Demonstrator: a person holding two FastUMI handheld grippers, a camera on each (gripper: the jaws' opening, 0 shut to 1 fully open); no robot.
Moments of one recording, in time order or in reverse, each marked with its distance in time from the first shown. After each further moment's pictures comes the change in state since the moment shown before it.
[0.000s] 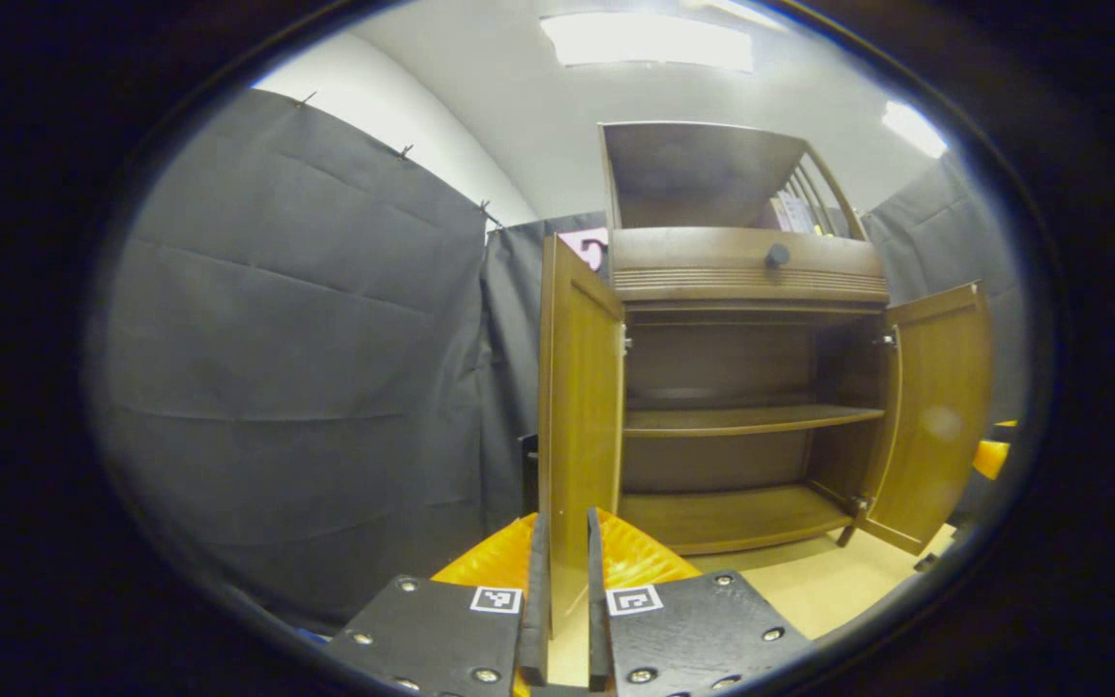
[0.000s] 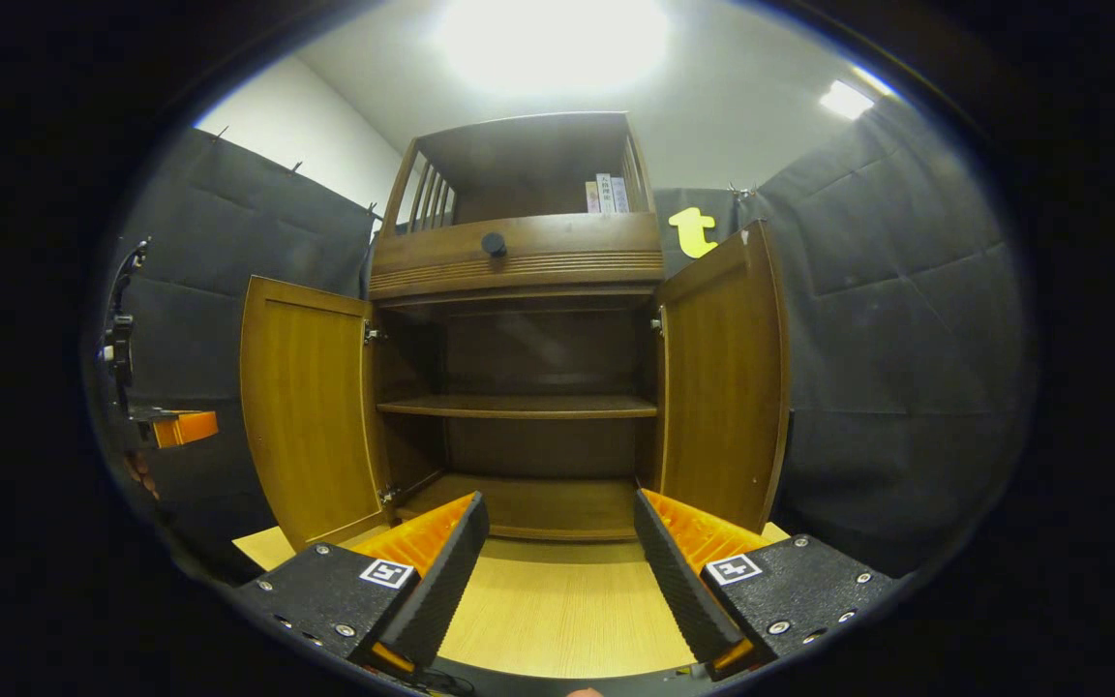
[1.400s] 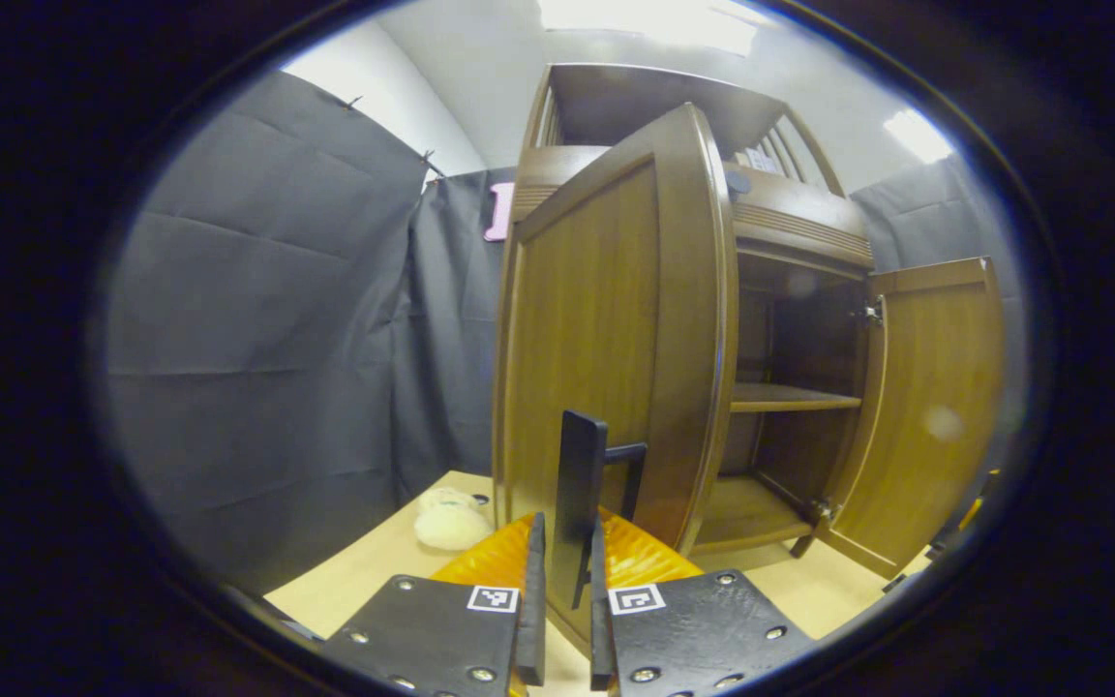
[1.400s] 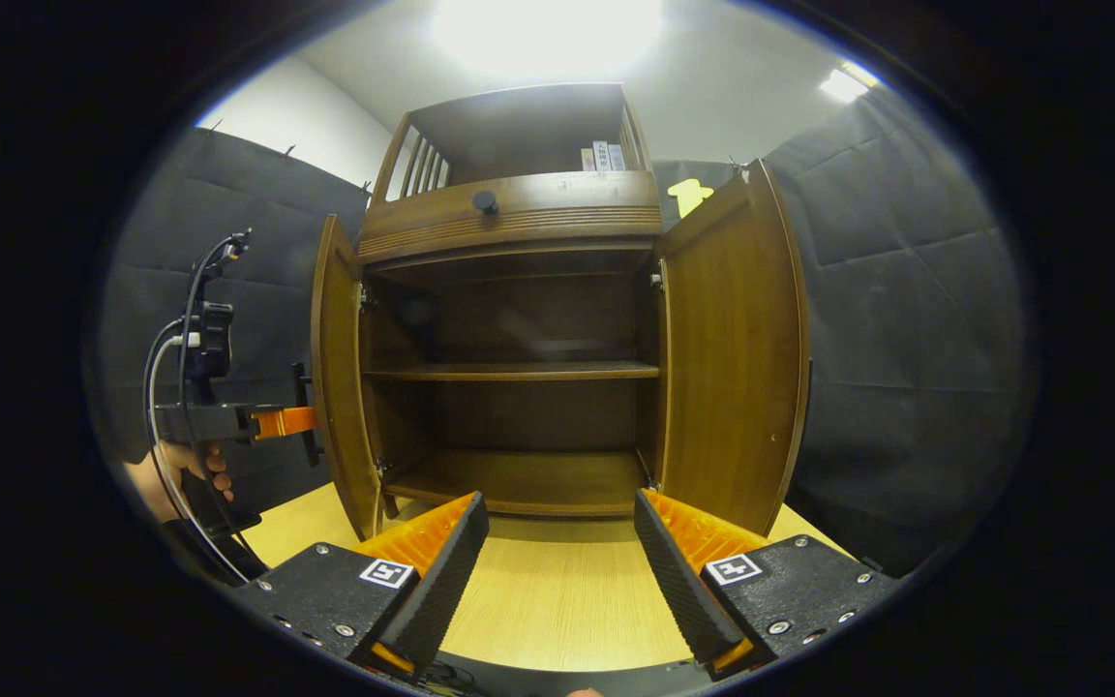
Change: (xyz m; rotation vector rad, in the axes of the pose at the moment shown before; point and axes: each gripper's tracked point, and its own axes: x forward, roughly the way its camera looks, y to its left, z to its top) left arm 0.143 -0.097 -0.059 -0.056 0.101 -0.135; right arm 0.021 0.001 -0.045 0.010 0.079 0.016
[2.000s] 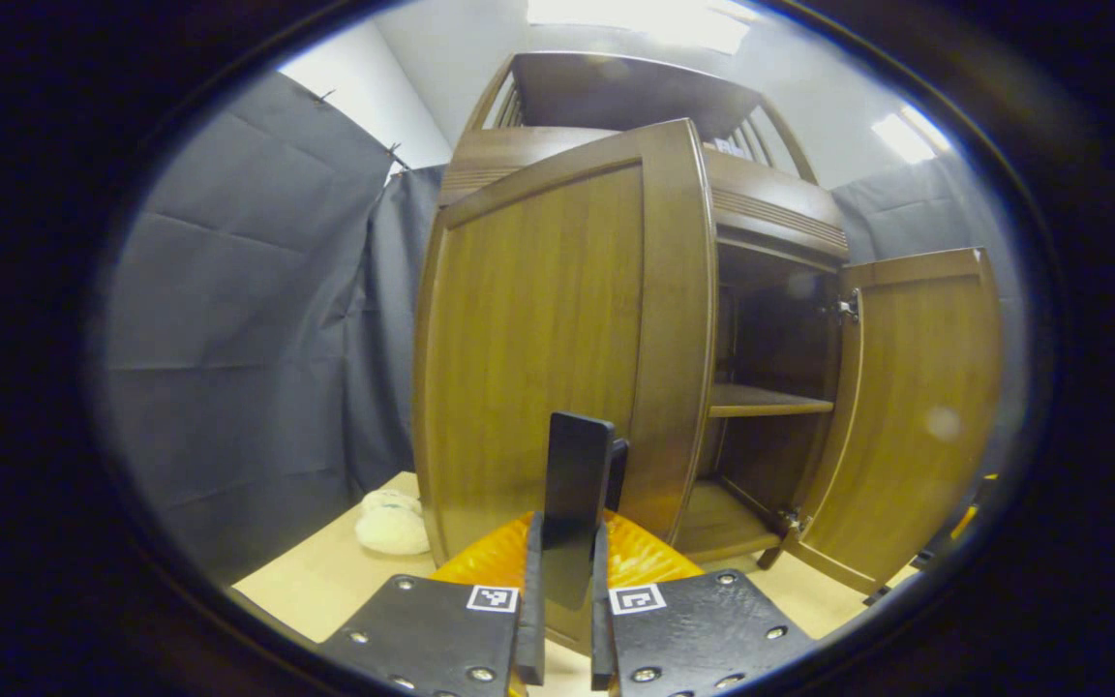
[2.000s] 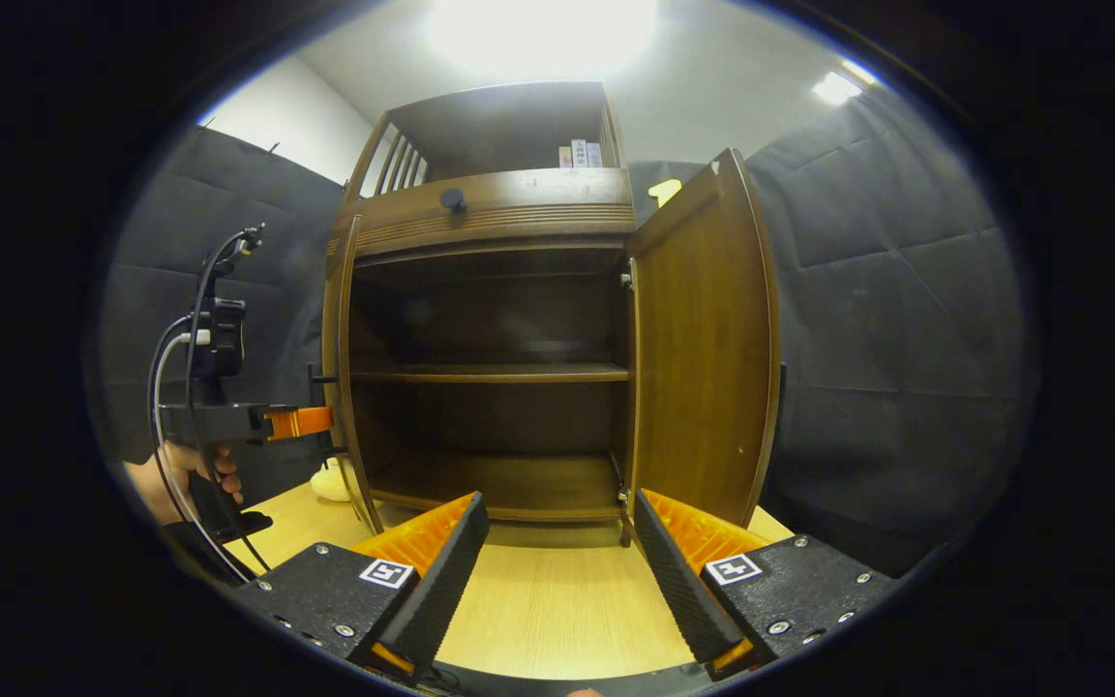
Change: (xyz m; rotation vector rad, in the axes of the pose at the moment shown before) left arm 0.039 -0.076 -0.001 -0.009 0.012 -0.108; right arm 0.013 -0.032 0.002 -0.007 -0.002 -0.049
